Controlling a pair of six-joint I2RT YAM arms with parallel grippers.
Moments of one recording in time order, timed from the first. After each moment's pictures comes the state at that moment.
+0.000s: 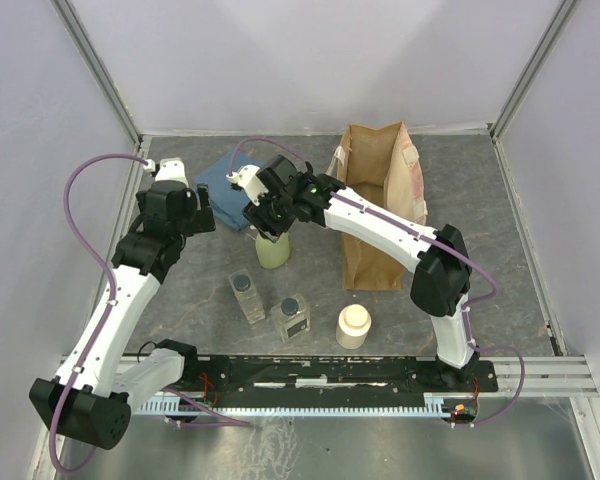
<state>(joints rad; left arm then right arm) -0.25 0.99 1.02 -0.62 -0.41 -0.19 0.91 2.01 1.91 -0.72 -0.08 -0.13</state>
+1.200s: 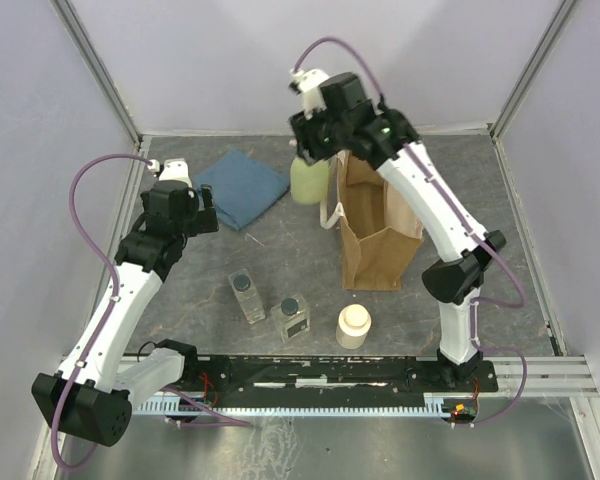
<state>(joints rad) -0.24 1.01 1.01 -0.59 -0.36 -0.19 0.70 2.01 2.40 -1.01 0.02 -0.01</state>
